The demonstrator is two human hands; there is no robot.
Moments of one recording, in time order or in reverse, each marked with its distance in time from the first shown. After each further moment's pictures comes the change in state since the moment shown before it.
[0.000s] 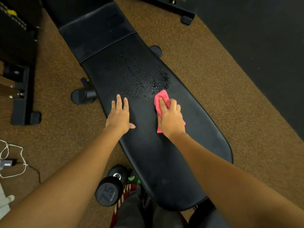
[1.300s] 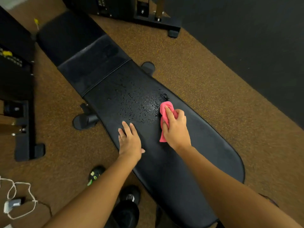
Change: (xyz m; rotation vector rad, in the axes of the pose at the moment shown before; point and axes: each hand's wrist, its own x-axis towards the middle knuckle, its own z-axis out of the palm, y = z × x) left_hand 0.005 0.010 -0.004 0.053 -0.088 -0.022; right_hand 0.020 -0.020 -0.025 0.307 0.144 0.177
